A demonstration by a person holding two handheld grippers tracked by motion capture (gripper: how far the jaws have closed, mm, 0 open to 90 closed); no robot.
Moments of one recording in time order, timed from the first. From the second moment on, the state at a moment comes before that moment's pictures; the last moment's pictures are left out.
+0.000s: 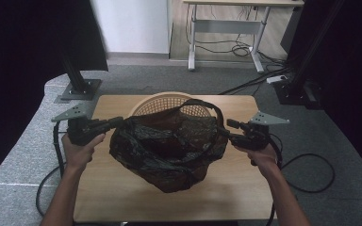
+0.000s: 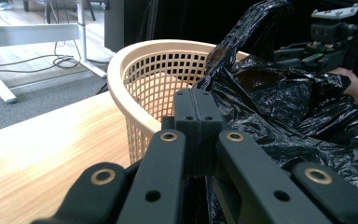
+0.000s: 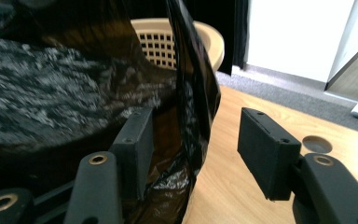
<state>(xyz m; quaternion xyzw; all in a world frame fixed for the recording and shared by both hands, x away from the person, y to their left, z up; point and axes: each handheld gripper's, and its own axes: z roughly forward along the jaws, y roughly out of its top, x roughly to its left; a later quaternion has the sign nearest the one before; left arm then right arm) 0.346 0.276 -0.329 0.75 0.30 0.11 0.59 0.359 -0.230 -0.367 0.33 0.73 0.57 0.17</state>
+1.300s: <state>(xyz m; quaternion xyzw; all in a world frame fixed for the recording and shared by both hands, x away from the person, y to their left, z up) 0.381 0.295 -0.347 0.71 0.33 0.13 0.61 0.414 -0.187 -0.356 0.34 0.72 0.50 0.34</state>
